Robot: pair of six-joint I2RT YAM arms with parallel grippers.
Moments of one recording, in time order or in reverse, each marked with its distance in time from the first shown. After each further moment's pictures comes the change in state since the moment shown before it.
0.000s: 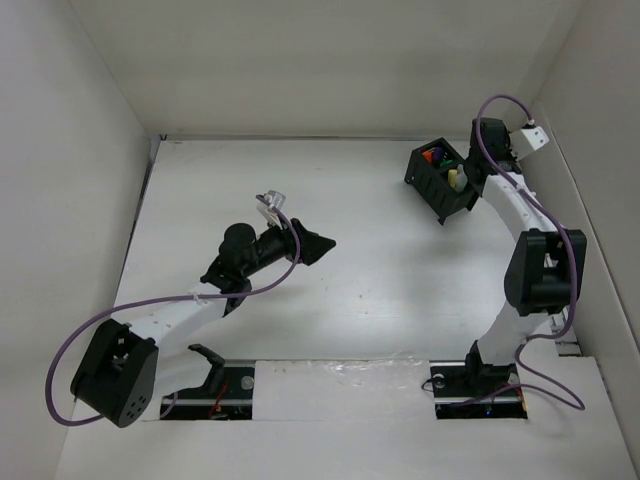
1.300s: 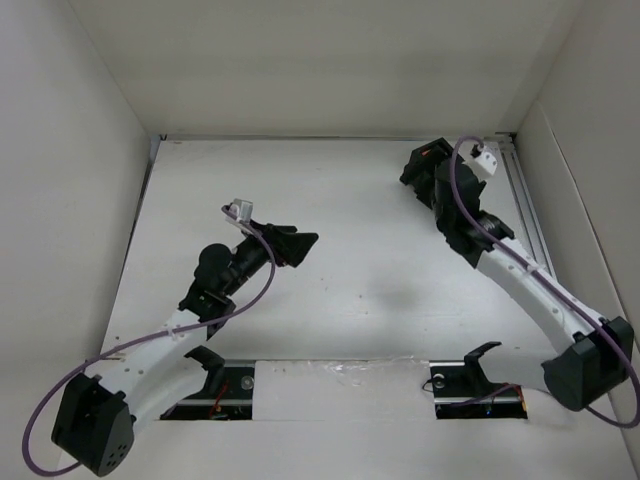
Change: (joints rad) left arm 0.005 -0.280 -0.090 -0.047 -0.190 -0.008; right arm 0.415 -0.518 -0.330 0.029 -0.204 0.010
